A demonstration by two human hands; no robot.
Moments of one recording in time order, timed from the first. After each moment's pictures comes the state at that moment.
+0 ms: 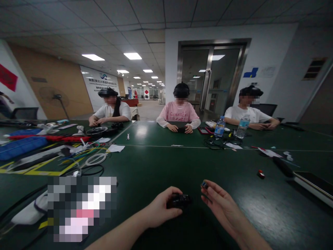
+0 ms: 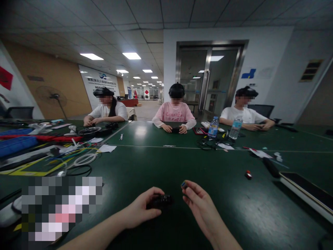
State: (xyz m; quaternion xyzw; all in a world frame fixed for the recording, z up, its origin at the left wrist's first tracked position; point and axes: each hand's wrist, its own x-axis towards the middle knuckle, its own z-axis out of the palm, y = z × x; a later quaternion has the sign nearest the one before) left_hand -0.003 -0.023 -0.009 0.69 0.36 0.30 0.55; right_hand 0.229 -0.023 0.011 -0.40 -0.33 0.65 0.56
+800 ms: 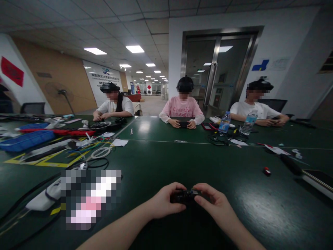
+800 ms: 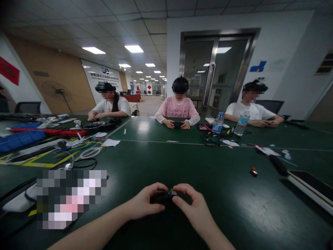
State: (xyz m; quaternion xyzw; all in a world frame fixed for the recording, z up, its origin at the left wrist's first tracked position) left_hand -0.001 -0.024 -0.003 0.69 0.35 0.30 0.56; right_hand 0.211 -0.031 0.003 -0.45 -0.60 0.49 0.45
